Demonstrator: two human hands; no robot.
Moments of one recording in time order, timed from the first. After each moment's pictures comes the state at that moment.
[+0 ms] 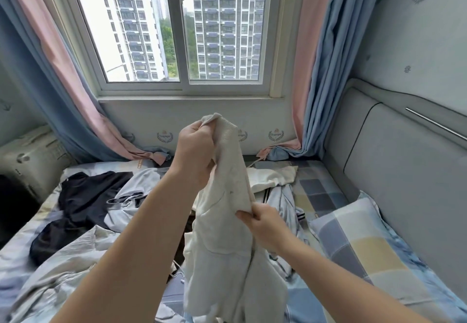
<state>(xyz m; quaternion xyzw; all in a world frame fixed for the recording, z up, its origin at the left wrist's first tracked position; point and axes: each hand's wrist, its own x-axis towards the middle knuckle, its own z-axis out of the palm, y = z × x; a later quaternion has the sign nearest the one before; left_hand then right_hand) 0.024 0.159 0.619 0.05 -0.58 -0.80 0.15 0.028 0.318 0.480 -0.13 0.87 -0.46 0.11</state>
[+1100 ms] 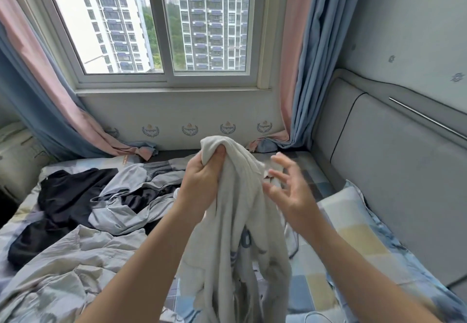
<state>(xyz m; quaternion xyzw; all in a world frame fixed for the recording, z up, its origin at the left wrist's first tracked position) 0.033 0.190 0.551 -0.04 -0.64 -0.75 0.14 0.023 0.385 0.510 -0.18 0.76 -0.62 -0.05</state>
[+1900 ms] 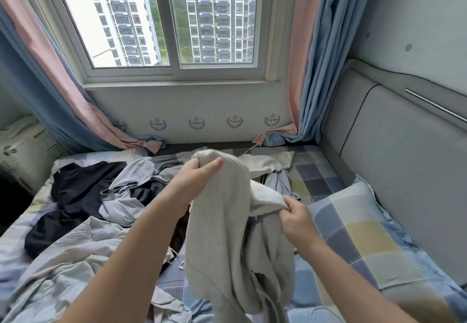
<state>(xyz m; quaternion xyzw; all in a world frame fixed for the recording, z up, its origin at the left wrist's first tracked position) 0.017 0.150 0.535 0.10 -0.74 -0.67 -0.01 0.019 0.383 0.435 0.00 0.79 -0.61 0.04</state>
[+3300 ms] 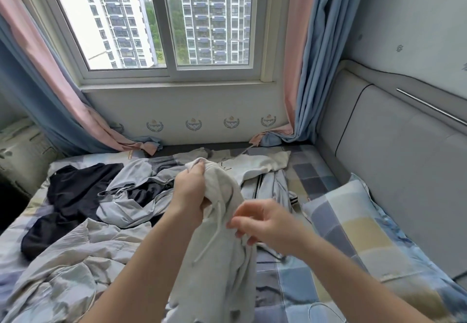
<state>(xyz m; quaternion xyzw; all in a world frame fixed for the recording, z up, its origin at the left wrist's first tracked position) 0.033 0.174 0.528 0.24 -0.57 -0.78 0.07 0.062 0.355 0.511 -0.22 0.79 -0.53 0.21</state>
